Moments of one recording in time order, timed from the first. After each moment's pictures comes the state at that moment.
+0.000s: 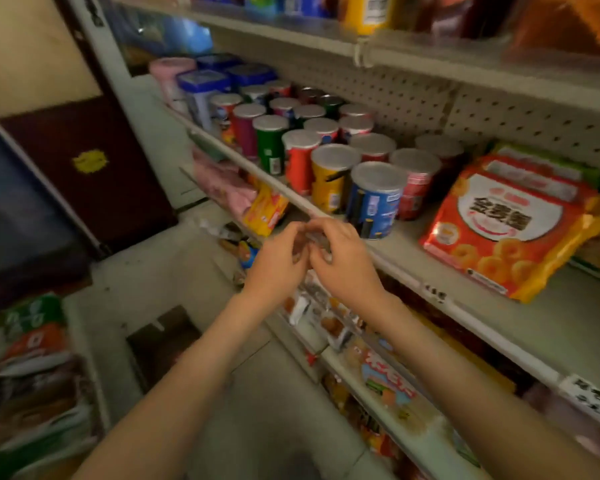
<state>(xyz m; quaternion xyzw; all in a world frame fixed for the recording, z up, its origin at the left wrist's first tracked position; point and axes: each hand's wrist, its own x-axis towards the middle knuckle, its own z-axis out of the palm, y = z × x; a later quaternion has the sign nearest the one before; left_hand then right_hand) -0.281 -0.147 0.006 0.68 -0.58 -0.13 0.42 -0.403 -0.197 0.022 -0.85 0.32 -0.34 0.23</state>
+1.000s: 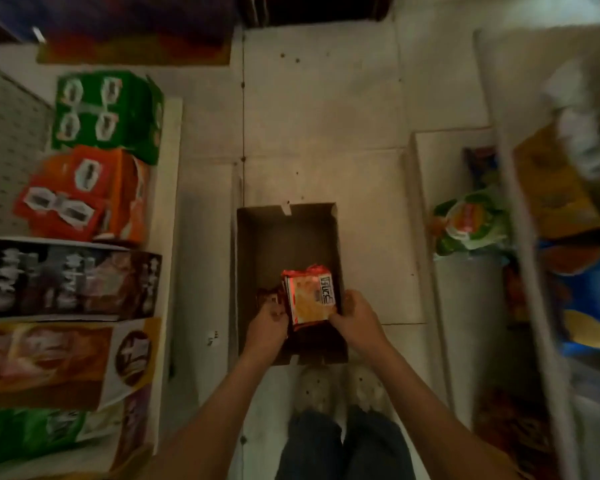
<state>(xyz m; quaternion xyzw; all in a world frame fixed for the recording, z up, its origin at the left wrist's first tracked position) 0.170 -0.070 -0.572 0.84 0.17 -0.41 0.31 0.115 -0.217 -0.556 -0.71 0.41 0.24 0.52</state>
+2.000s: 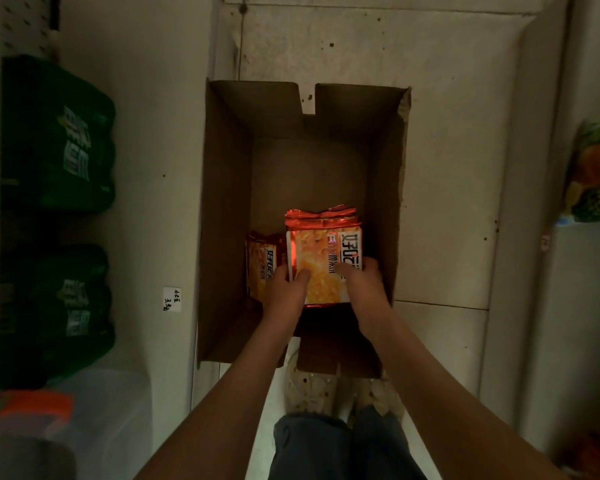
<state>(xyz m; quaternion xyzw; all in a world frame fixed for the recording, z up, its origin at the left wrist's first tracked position) 0.162 -0.083 -0.799 0.71 0.36 -0.42 0.42 0.142 -0.188 -0.807 -0.52 0.59 0.26 0.57</state>
